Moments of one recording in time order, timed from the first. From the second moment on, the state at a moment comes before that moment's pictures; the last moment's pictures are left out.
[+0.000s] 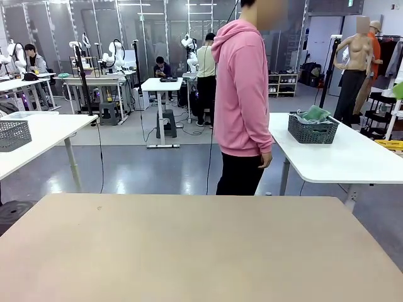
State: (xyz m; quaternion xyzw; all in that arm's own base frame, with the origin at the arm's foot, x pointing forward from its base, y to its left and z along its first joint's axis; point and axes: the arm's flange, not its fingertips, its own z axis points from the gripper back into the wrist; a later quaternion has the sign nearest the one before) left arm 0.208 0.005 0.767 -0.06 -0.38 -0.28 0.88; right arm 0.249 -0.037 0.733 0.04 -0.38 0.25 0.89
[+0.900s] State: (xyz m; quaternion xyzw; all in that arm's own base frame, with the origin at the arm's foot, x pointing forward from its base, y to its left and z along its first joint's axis) left arm 0.198 0.014 0.769 -0.05 -0.39 -0.27 0.88; right arm 0.240 -0.050 0.735 0.04 -0.39 0.23 0.89
